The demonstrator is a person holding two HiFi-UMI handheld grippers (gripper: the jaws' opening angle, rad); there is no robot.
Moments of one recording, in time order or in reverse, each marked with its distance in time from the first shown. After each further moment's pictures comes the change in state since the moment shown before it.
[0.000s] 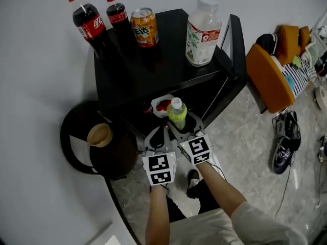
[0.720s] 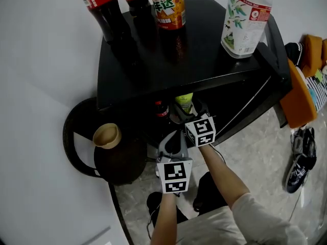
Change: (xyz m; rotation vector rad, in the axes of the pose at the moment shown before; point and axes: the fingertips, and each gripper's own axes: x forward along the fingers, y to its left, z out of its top) left arm 0.051 0.020 -0.062 0.051 -0.035 0.036; right arm 0.137 -0.030 -0.075 -0.018 -0.094 0.051
